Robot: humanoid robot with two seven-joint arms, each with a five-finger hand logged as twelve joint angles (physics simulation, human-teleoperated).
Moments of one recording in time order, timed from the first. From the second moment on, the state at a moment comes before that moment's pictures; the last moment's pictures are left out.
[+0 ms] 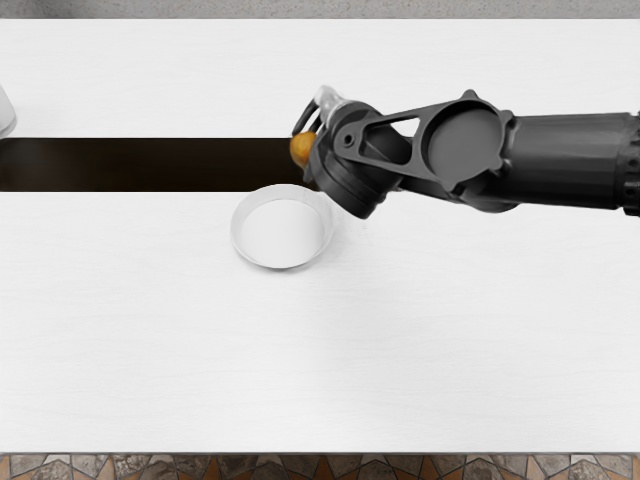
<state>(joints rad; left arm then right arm) -0.02 0.00 0.32 -0.16 0.10 0.14 0.18 1.71 0.00 -0.32 1.12 -0.17 -0.59 -0.61</state>
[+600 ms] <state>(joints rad) -0.02 0.00 0.32 -0.16 0.10 0.14 0.18 1.65 0.00 -0.24 1.06 -0.18 -0.40 -0.61</state>
